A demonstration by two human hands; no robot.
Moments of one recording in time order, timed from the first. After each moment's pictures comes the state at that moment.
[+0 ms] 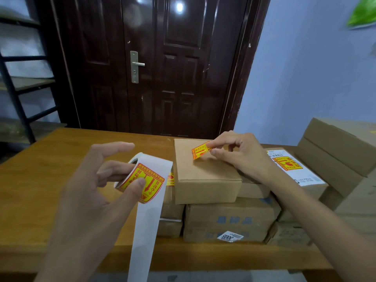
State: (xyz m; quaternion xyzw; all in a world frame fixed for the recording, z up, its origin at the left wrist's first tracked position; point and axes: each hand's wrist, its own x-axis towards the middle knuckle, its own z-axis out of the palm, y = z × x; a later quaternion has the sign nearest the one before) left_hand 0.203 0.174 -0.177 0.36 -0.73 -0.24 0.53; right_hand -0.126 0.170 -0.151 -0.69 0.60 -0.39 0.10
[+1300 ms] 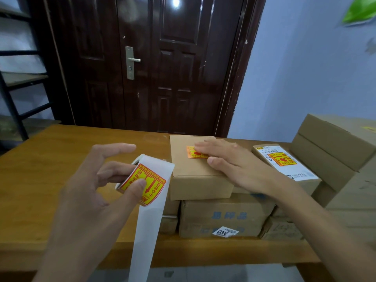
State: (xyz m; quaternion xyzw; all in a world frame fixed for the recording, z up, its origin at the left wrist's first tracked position) left_hand 0.200 0.180 -0.179 0.35 -0.75 -0.26 0.50; right_hand -0.112 0.199 -0.150 -0.74 0.65 -0.15 0.06
